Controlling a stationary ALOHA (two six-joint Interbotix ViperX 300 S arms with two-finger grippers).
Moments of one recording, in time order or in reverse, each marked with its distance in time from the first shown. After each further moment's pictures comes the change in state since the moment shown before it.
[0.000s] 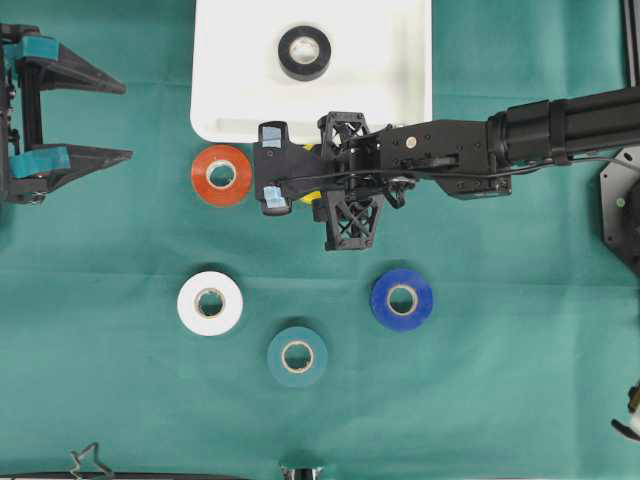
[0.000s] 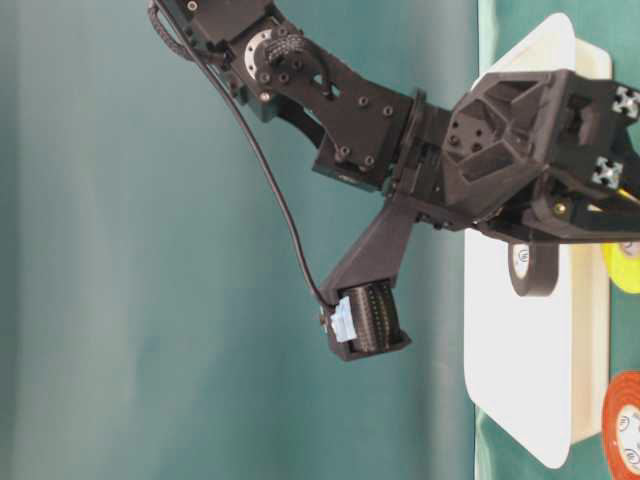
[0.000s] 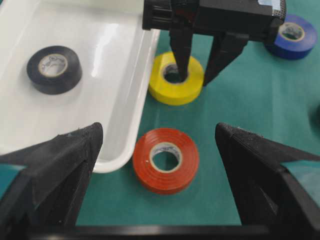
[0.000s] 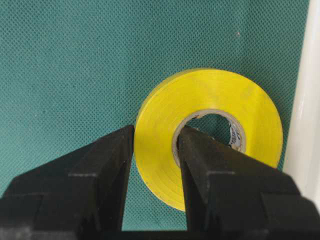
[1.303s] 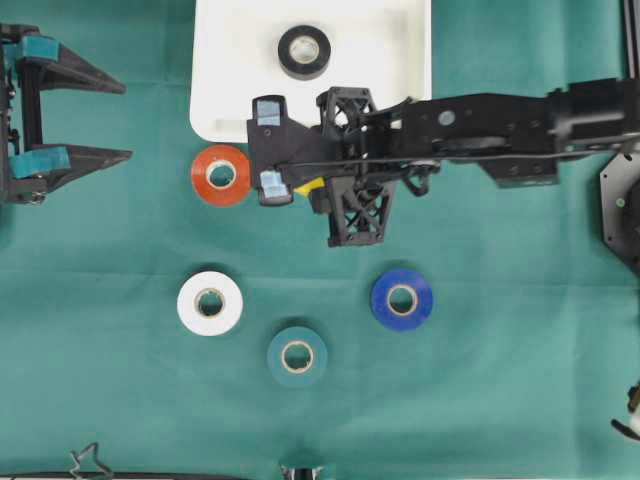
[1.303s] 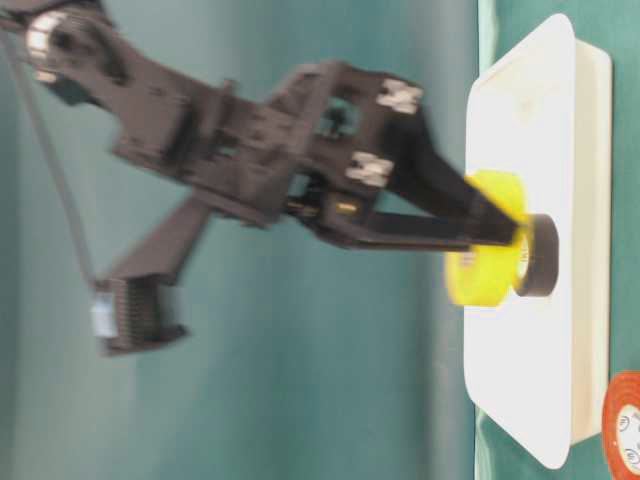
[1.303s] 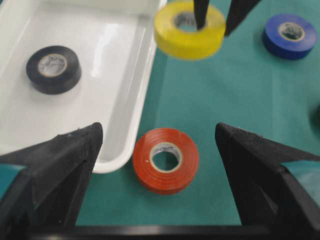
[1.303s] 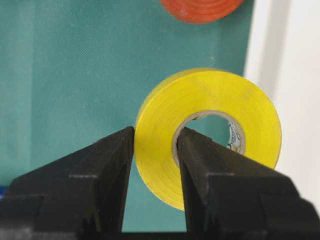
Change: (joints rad) left arm 0.000 -0.002 0.000 -0.002 0.000 0.000; right arm 0.025 -0.193 -0.129 -0.017 0.281 0.000
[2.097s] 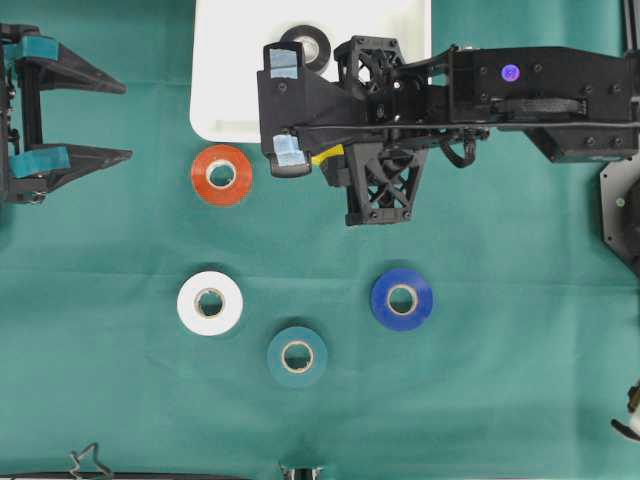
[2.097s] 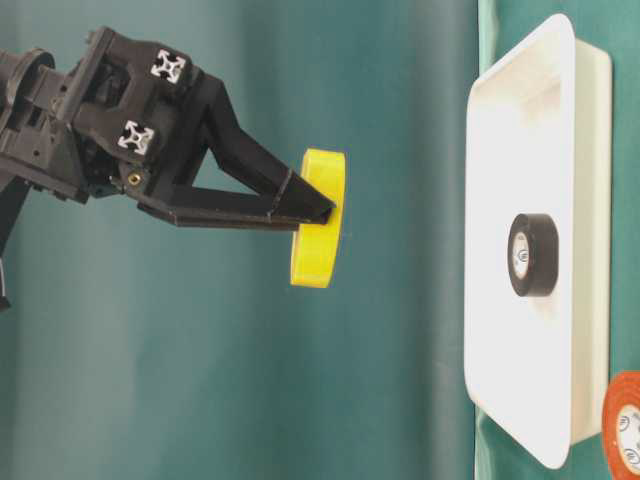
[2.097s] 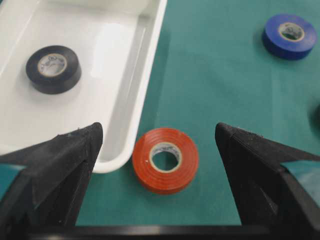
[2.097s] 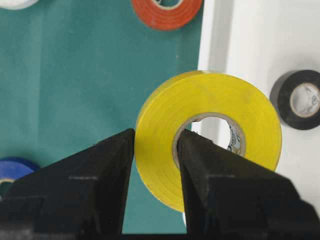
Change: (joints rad) left arm 0.000 0.002 0.000 0.002 0.000 -0.002; right arm 0.000 -0.095 -0.138 -0.038 0.247 0.000
